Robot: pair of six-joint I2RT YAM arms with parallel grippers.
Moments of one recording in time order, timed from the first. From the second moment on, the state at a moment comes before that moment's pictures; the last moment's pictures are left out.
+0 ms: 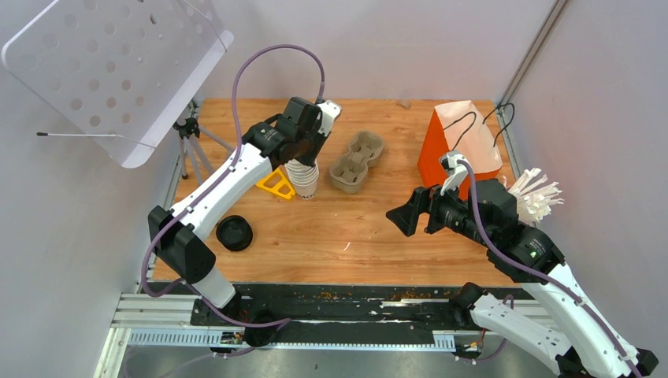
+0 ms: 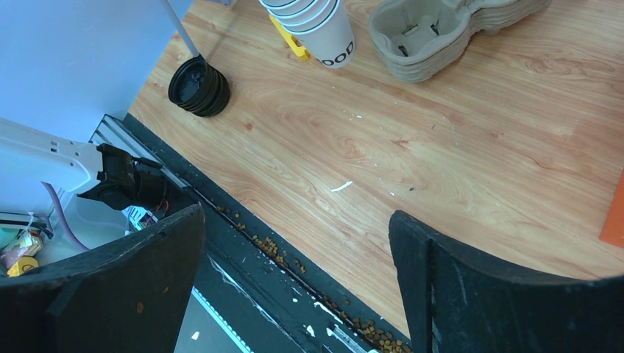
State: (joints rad) left arm -0.63 1.61 1.65 -0.83 -0.13 0.07; right arm 0.69 0.70 1.05 -0.71 -0.11 0.43
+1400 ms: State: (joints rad) left arm -0.63 1.58 1.76 -0.93 -0.10 0.17; right arm 0.69 0.72 1.03 -0.66 -0.12 0.44
